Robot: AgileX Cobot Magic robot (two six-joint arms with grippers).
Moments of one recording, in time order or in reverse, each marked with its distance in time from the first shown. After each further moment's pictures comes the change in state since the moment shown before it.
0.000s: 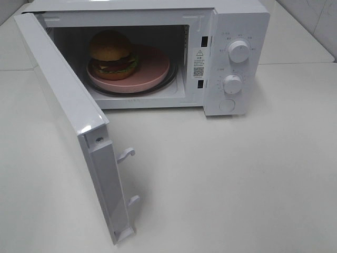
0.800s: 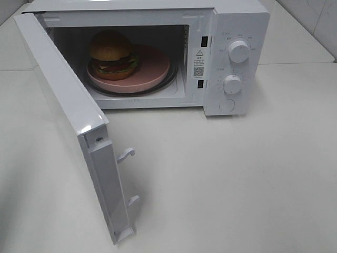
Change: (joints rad) left arm 0.000 0.488 0.085 0.000 -0.682 0.000; right arm 0.000 0.000 0.000 0.000 0.000 0.000
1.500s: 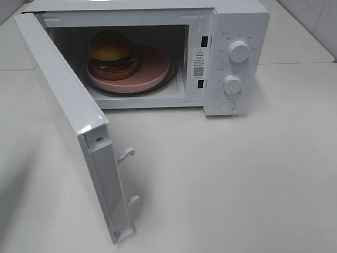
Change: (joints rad) left arm 0.000 0.533 0.240 0.386 -0.856 -0.206; right arm 0.000 0.000 0.000 0.000 0.000 0.000
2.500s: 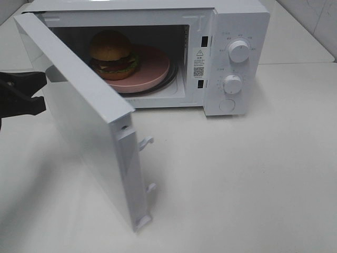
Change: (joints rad) left arm -0.191 0.517 -0.213 0.218 -0.191 -0.135; right arm 0.000 0.000 0.000 0.000 0.000 0.000
